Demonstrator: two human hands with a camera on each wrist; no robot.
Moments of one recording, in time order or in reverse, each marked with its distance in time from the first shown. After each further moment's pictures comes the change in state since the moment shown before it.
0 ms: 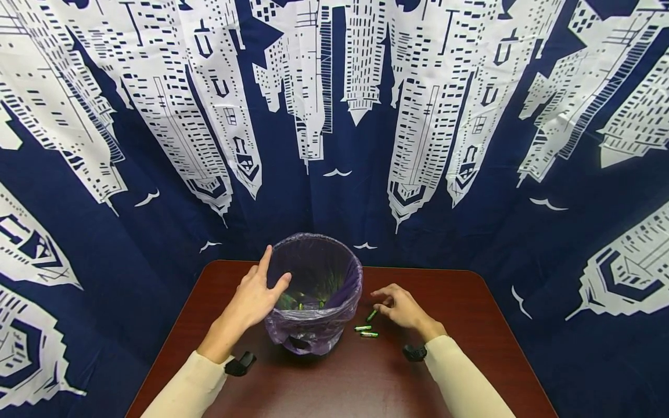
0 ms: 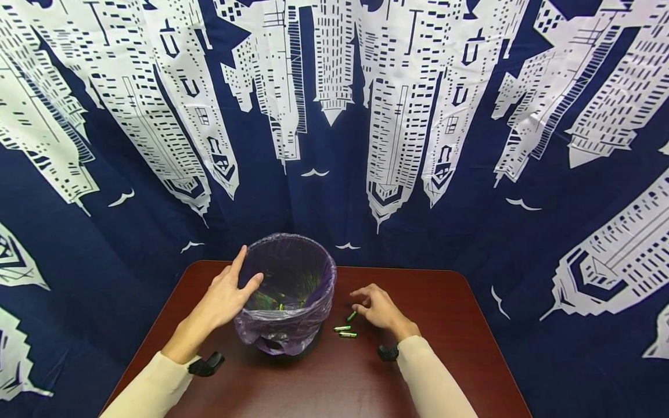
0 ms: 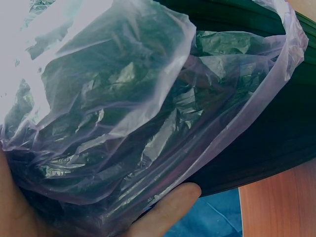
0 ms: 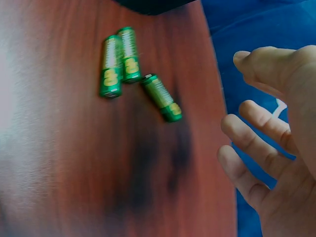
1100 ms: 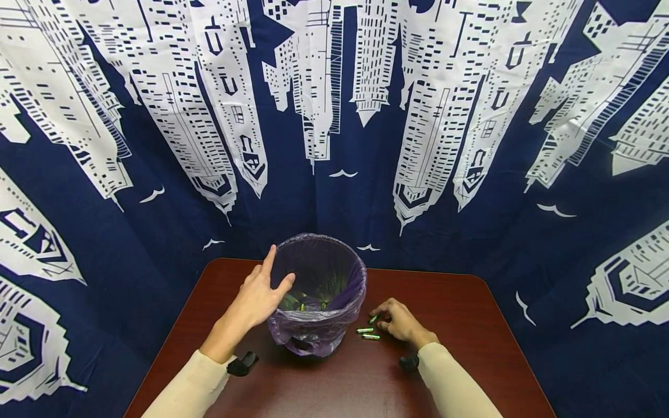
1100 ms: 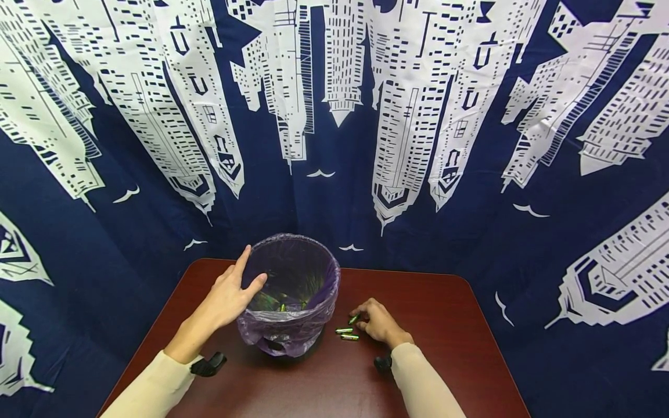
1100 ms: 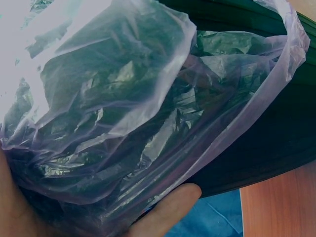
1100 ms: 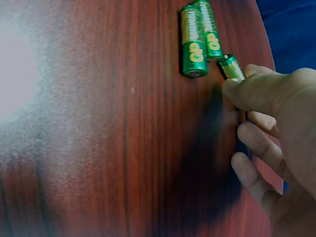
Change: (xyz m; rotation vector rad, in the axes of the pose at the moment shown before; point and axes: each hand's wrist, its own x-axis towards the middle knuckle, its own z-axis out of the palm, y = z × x) left_hand 0.001 -0.003 0.000 -0.019 0.024 0.029; right_hand -0.004 0.018 0.038 -0.104 -0.088 0.068
